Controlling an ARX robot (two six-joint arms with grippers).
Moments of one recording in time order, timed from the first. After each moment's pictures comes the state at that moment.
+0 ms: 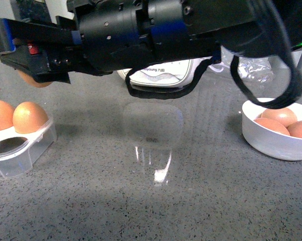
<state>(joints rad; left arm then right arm) 0.00 0.00 0.03 0.00 0.00 0.00 0.60 1.90 1.27 0.40 -0.71 0.05</state>
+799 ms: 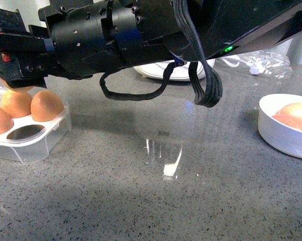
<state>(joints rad) 0.00 0.00 0.03 0.00 0.00 0.00 0.68 2.03 1.41 0.34 -0.72 0.05</state>
